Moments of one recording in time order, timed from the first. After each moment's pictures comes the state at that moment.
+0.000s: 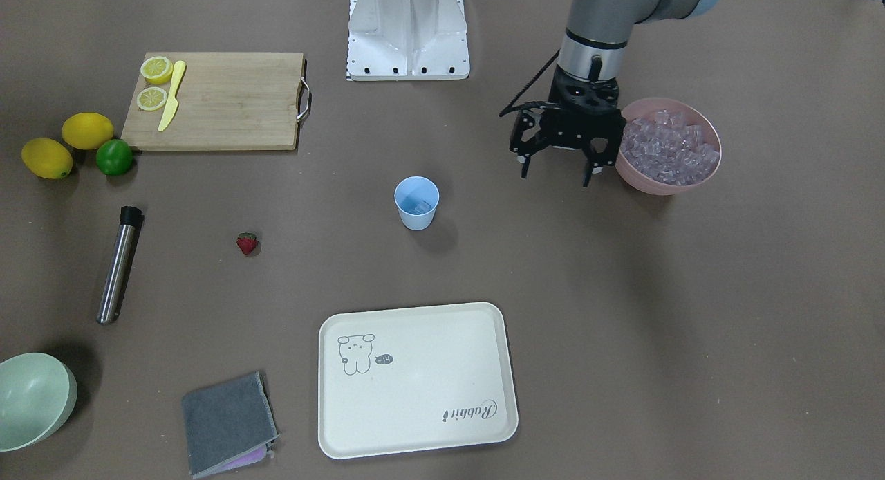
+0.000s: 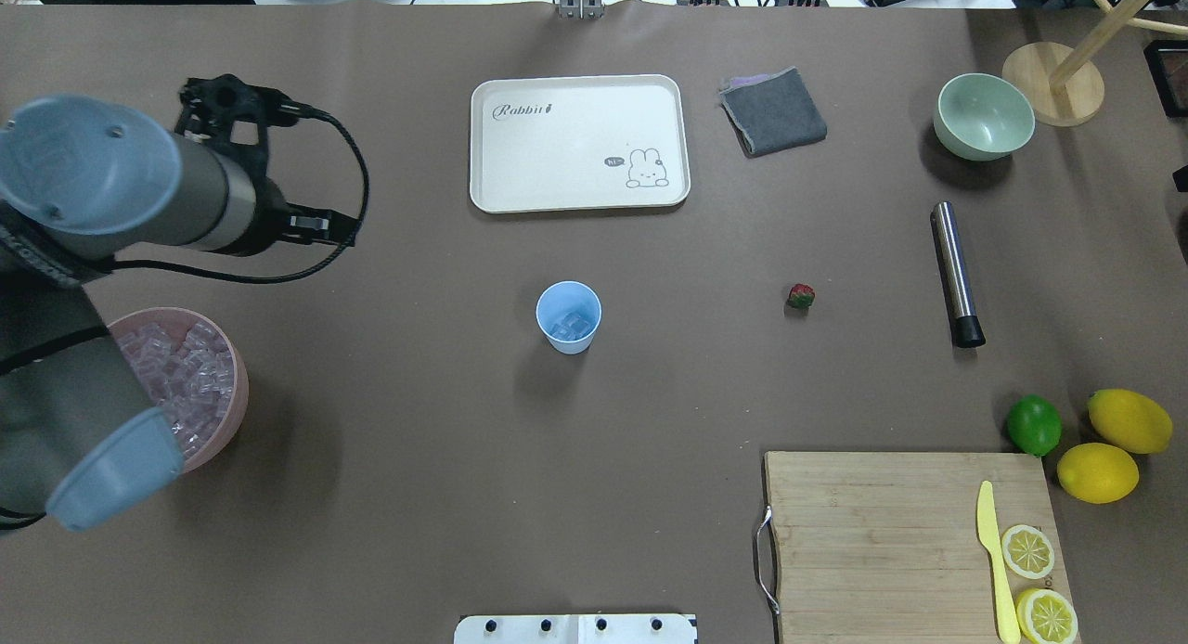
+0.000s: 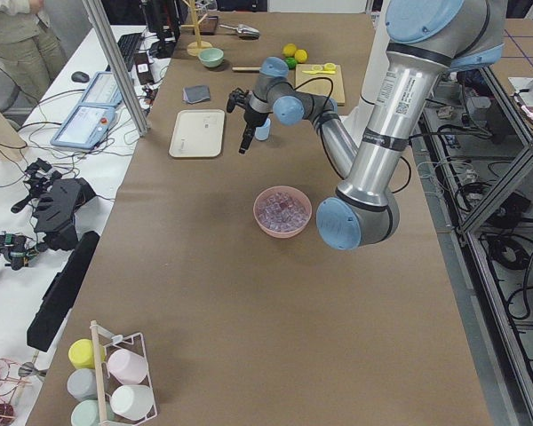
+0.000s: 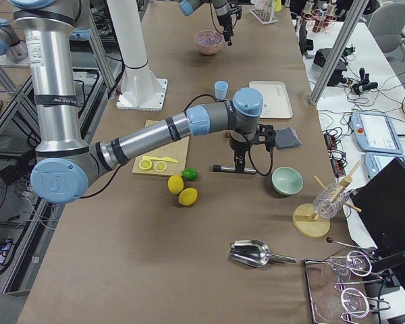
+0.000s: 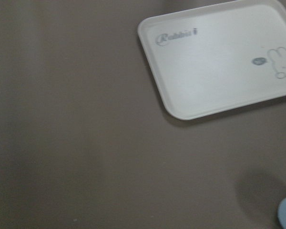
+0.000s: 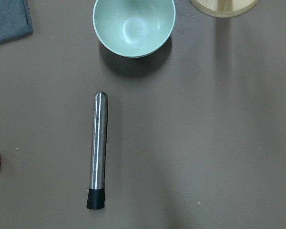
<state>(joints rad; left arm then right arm) -0.73 -1.90 -2.07 -1.52 -1.72 -0.97 1.41 -1.50 1.91 -1.75 2.41 0.26</state>
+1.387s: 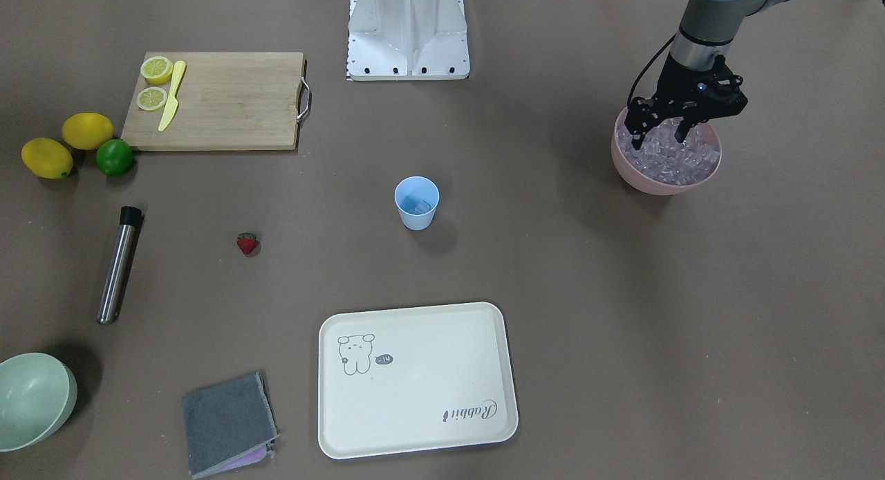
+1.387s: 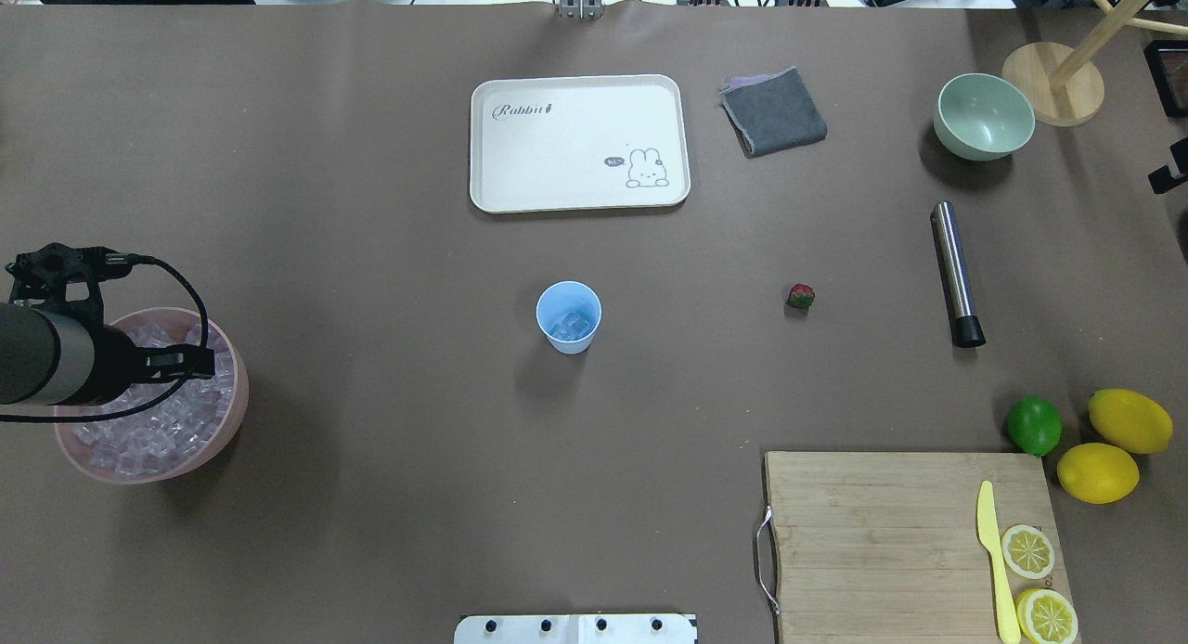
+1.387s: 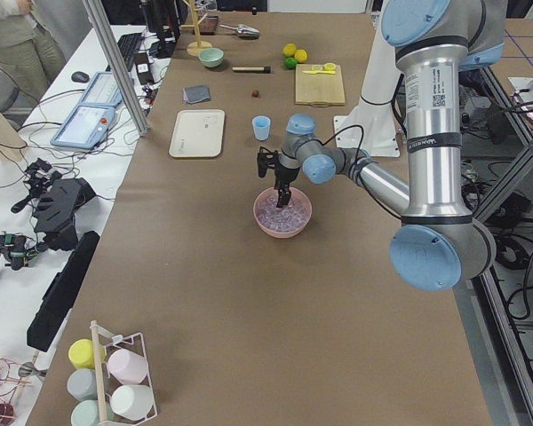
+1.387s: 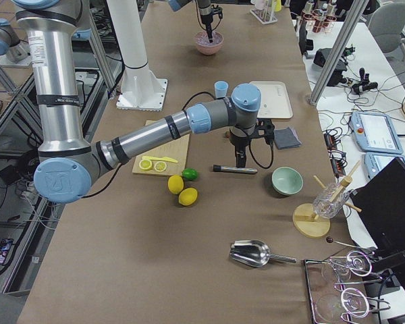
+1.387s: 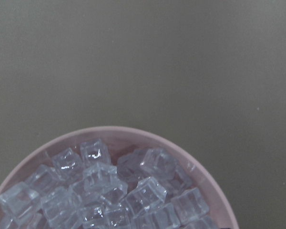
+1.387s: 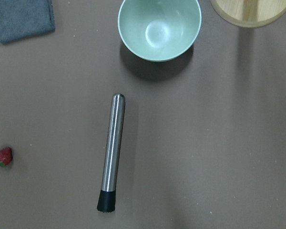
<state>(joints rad) -0.61 -1.44 -2.13 -1.87 -1.78 -1.25 1.38 -1.50 1.92 -1.70 2.41 0.26</state>
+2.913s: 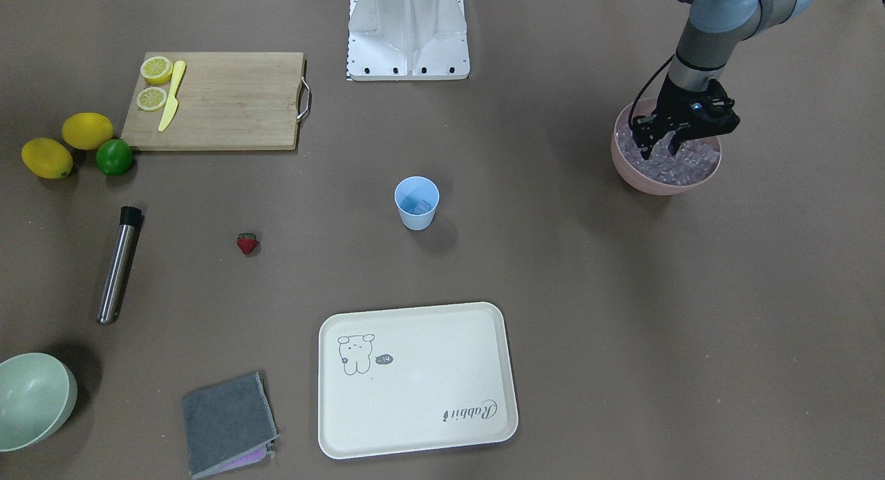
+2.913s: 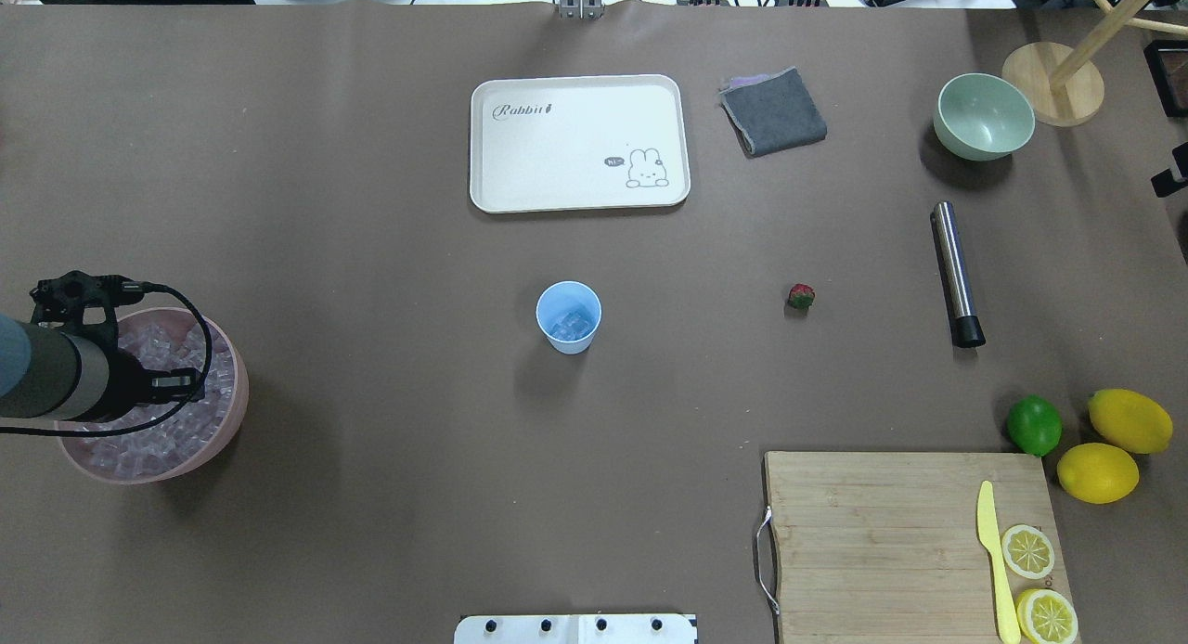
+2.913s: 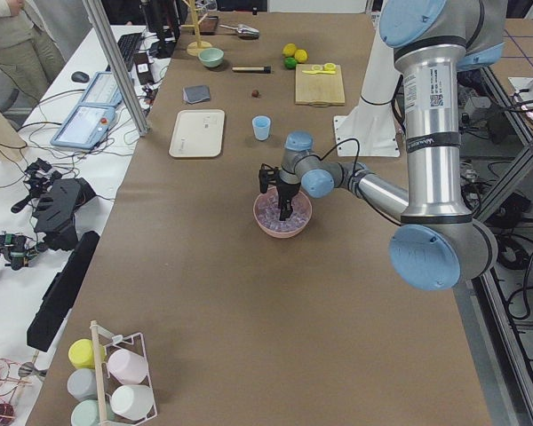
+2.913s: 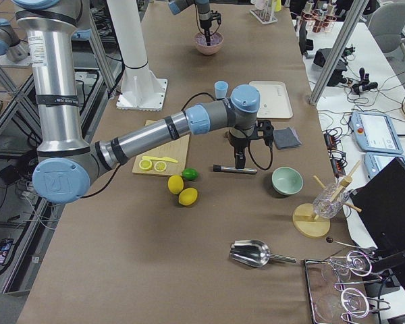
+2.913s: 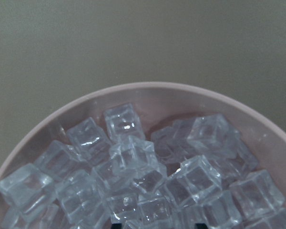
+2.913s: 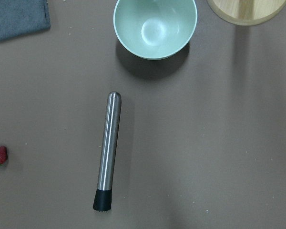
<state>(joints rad) -0.59 -1.43 -2.03 -1.93 -1.79 -1.24 1.38 -1.50 1.93 -1.70 2.40 0.26</state>
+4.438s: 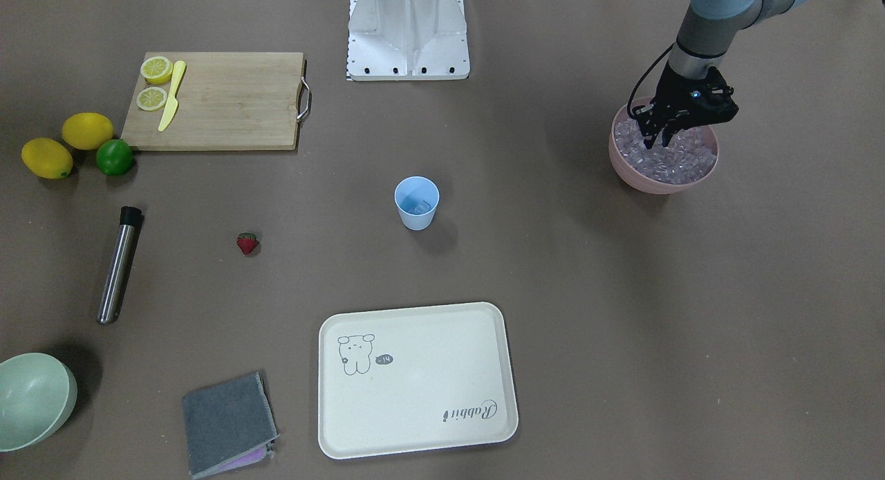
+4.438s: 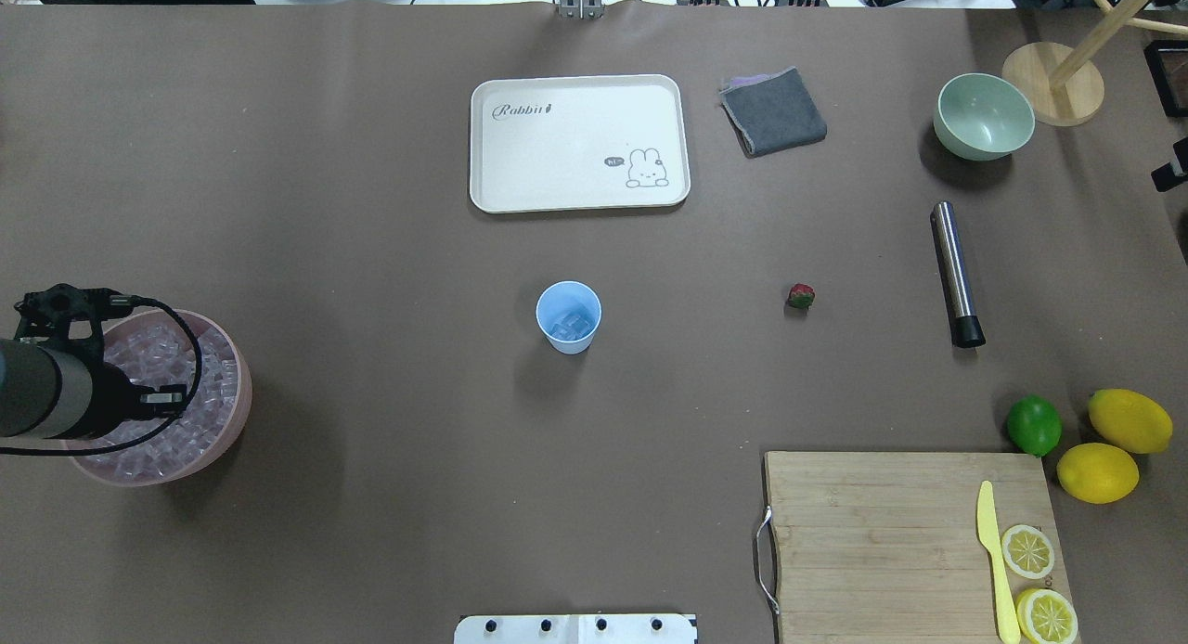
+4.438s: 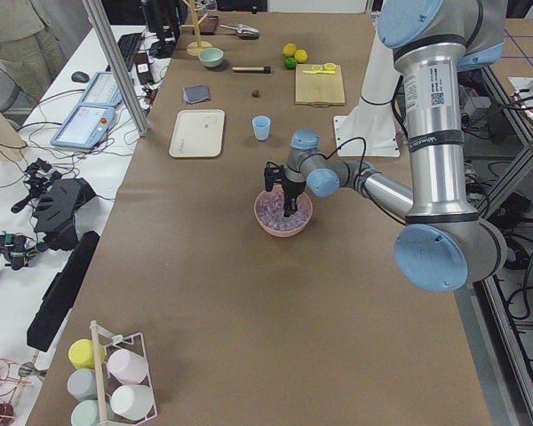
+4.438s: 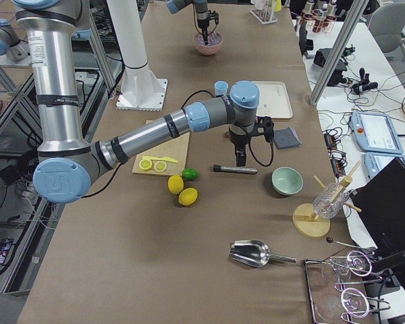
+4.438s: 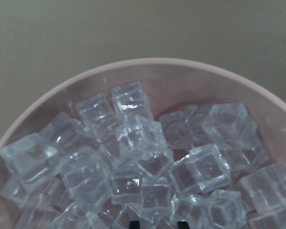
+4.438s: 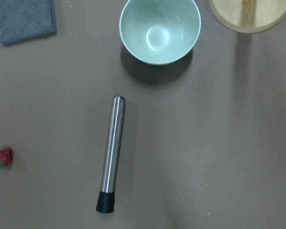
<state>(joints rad) -0.57 -1.36 -2.11 -1.94 -1.79 -1.25 1.38 -1.50 1.95 -1.70 2.39 0.26</state>
